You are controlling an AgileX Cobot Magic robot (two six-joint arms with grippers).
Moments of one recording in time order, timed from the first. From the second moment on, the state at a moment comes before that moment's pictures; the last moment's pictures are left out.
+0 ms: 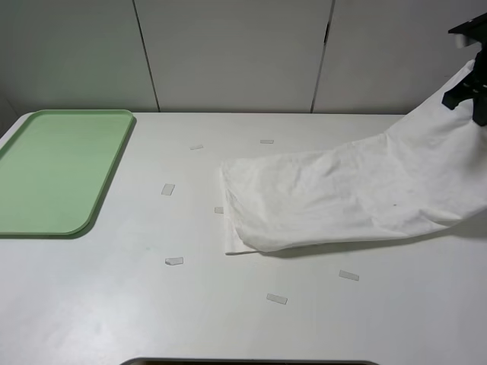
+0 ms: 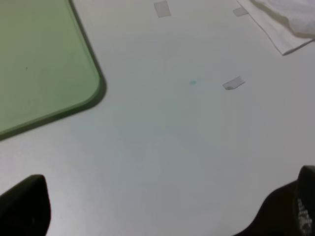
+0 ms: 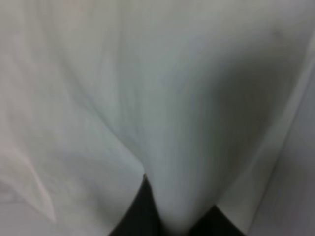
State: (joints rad) left arm -0.28 0.11 -0.48 -0.10 1.07 0.11; right arm -0.05 1.88 -1.56 -0.30 1.16 -0.23
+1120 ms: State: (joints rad) left arm -0.28 0.11 -0.48 -0.10 1.07 0.11; right arm 0.22 1.95 -1.47 -0.24 1.14 0.04
